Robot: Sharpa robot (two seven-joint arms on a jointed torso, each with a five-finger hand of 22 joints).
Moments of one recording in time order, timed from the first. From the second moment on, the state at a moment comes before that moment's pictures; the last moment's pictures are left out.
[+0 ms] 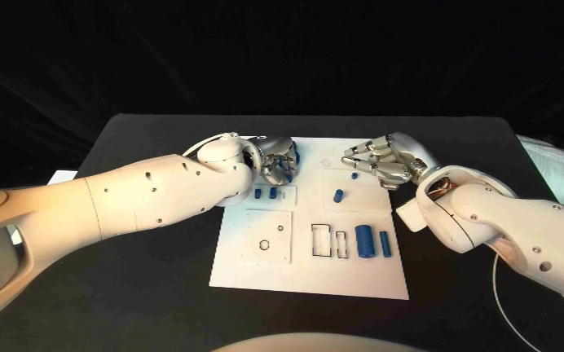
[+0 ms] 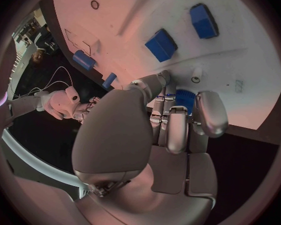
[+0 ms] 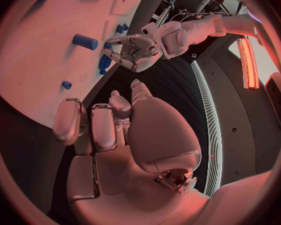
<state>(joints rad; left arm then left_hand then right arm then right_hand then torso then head) 1.20 -0.59 -0.05 1.34 -1.44 -0.15 -0.21 1.51 -0.20 0.62 0.00 0.09 1.12 0.14 0.11 0.13 1.23 0.06 0.18 0.11 1.47 -0.02 1.40 1.25 0.10 1.46 0.08 1.14 1.31 0.96 -0.93 0.19 1.70 -0.91 -0.46 -0.08 1.36 0.00 -0.08 0.25 0.33 1.00 0.14 0.07 0.07 1.31 0.05 1.05 1.15 1.47 -0.02 1.30 1.15 0.08 1.30 0.09 1.34 1.16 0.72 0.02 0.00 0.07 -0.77</state>
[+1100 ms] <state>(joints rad) 1.20 -0.73 -0.01 1.43 -1.26 -0.21 -0.19 1.44 -0.19 0.63 -0.02 0.09 1.17 0.13 0.11 0.13 1.27 0.06 0.16 0.13 1.47 -0.02 1.40 1.24 0.10 1.46 0.08 1.15 1.31 0.96 -0.93 0.19 1.70 -0.90 -0.46 -0.08 1.36 0.00 -0.08 0.25 0.33 1.00 0.14 0.07 0.07 1.31 0.05 1.05 1.15 1.47 -0.02 1.30 1.15 0.08 1.30 0.09 1.33 1.16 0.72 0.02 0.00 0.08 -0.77</state>
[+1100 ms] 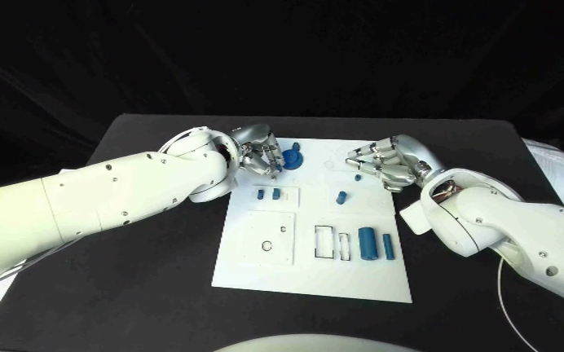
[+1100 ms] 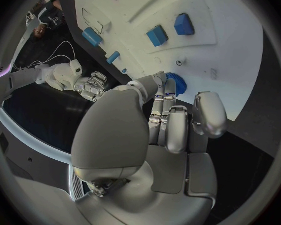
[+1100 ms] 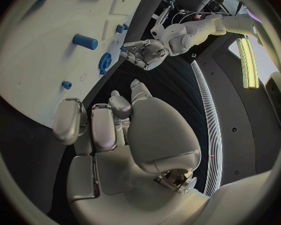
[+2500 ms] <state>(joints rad) 1.20 -0.71 -0.01 1.40 -1.36 -0.12 -0.22 1.43 -0.19 0.63 -0.02 0.09 1.17 0.13 0.11 0.13 1.27 0.05 0.16 0.13 1.47 -0.02 1.40 1.23 0.10 1.46 0.08 1.14 1.31 0.96 -0.93 0.19 1.70 -0.90 -0.46 -0.08 1.36 0.00 -0.08 0.25 0.33 1.00 0.14 0.07 0.07 1.31 0.05 1.05 1.15 1.47 -0.02 1.30 1.15 0.08 1.30 0.09 1.33 1.16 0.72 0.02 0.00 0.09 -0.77</state>
